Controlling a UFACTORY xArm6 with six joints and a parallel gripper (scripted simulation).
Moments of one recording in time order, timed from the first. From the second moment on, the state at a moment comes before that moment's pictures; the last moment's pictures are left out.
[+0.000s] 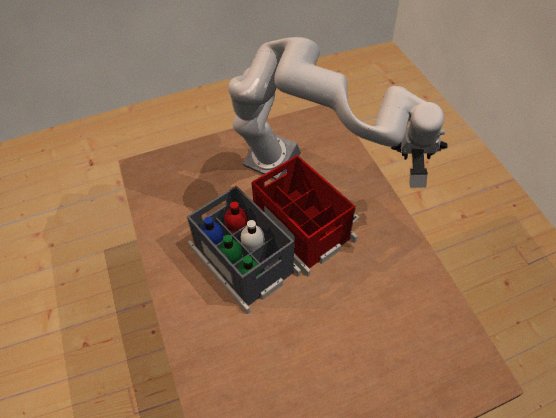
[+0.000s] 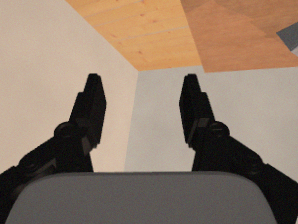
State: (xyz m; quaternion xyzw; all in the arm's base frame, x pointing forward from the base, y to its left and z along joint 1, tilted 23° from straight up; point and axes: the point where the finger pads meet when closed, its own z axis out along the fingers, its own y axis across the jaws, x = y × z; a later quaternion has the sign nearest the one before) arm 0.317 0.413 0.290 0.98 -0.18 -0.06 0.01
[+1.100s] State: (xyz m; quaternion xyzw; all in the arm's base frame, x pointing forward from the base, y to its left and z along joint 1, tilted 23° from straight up) arm 0.195 0.445 0.275 0.96 -0.18 0.15 0.11
